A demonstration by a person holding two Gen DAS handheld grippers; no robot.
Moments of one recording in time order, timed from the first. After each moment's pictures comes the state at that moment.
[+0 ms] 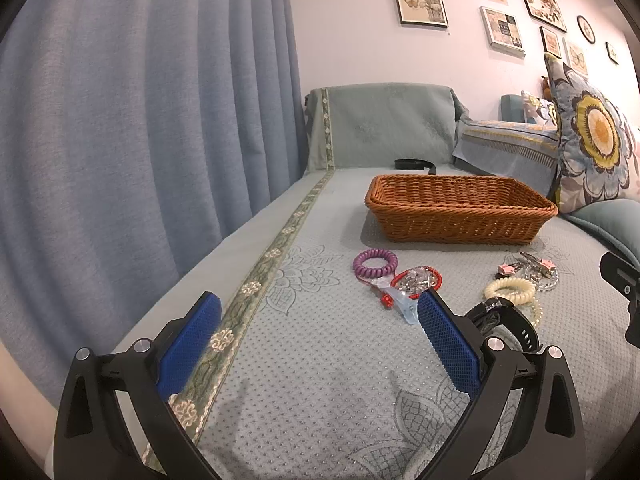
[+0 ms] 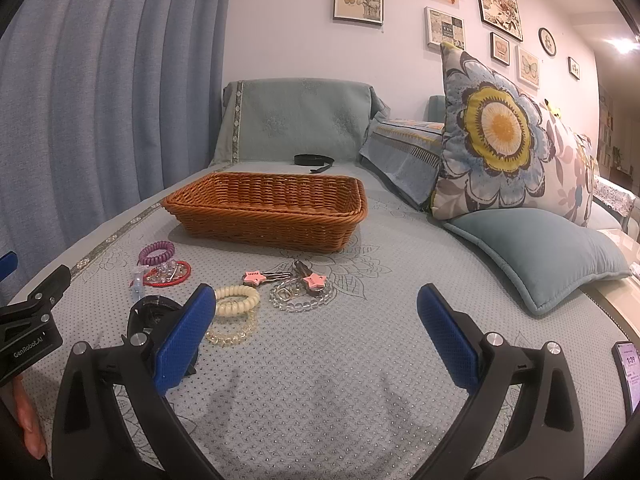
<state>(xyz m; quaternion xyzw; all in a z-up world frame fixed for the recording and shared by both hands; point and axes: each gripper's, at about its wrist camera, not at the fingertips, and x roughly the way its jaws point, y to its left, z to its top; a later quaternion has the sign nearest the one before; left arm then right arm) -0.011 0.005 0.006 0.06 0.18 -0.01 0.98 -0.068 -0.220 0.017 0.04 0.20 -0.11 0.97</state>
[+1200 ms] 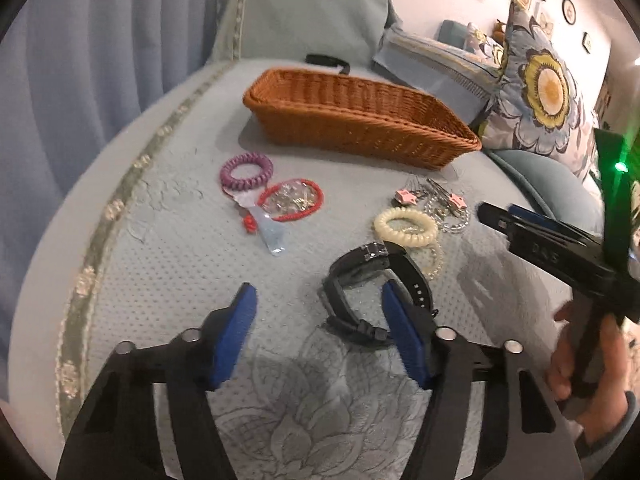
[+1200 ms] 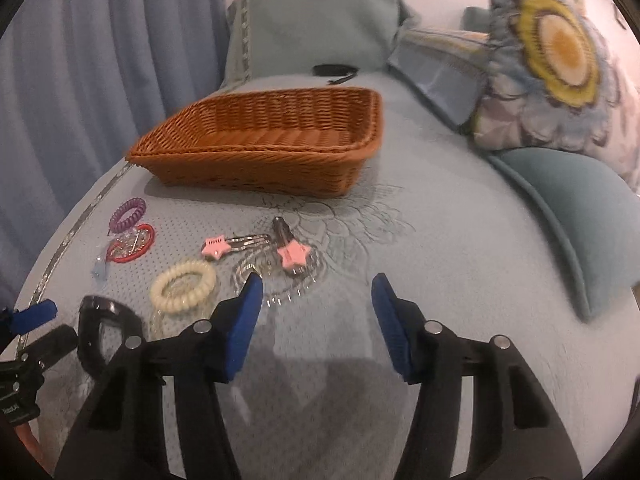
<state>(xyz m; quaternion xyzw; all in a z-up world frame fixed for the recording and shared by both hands) 0.034 -0.039 -0.012 0.01 0.41 -0.18 0.89 0.038 -0.281 -0.012 0.08 0.38 -0.02 0.92</state>
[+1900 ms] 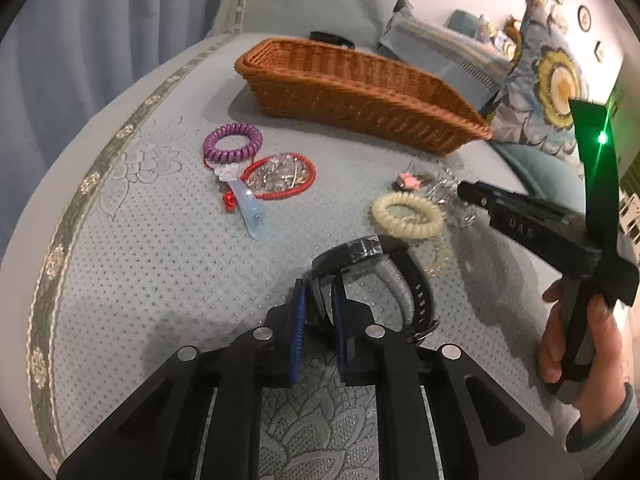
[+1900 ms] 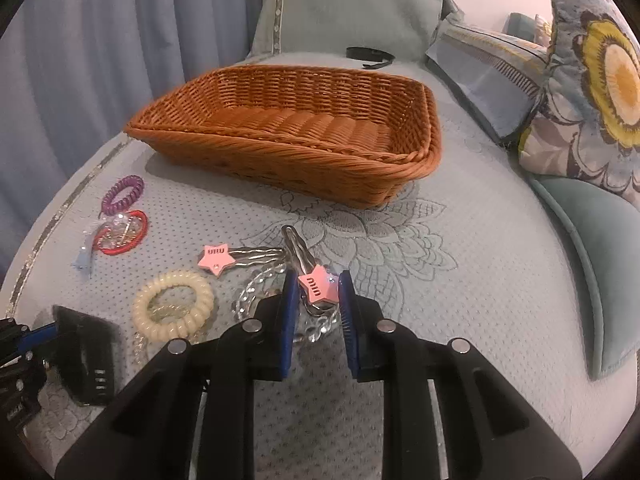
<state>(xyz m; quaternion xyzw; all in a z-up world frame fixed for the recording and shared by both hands) 0.049 -0.048 -0.025 -0.02 0.44 -0.18 0.88 0.069 -0.271 -0.018 0.04 0.40 0.02 0.92</state>
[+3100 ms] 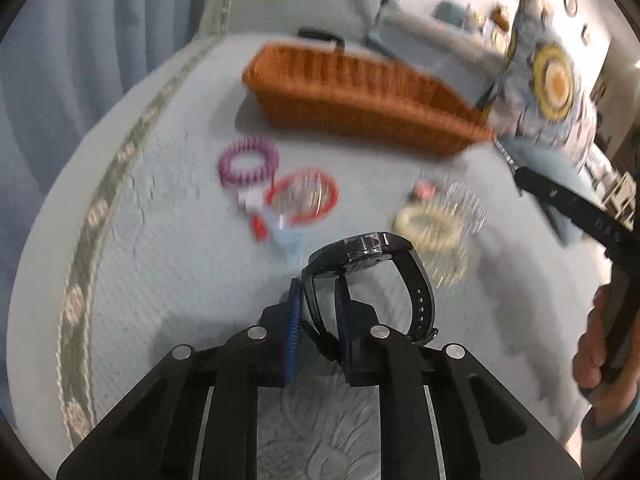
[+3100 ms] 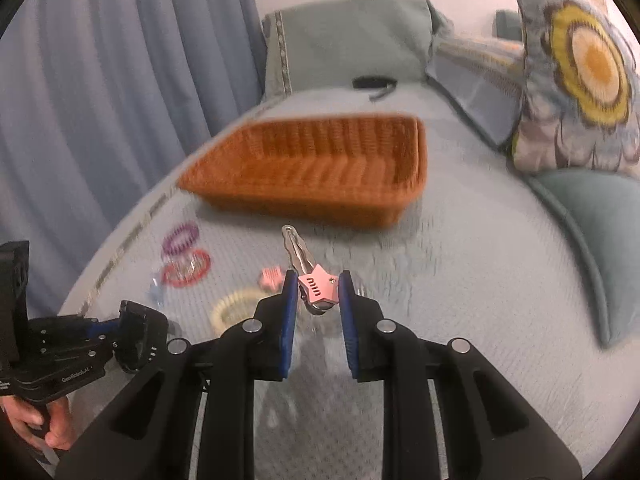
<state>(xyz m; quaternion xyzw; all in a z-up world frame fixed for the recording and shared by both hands) 0.078 -0.031 -0.008 0.01 0.44 -0.21 0.88 0.034 -0.279 0.040 0.11 0.33 0.05 0.94</state>
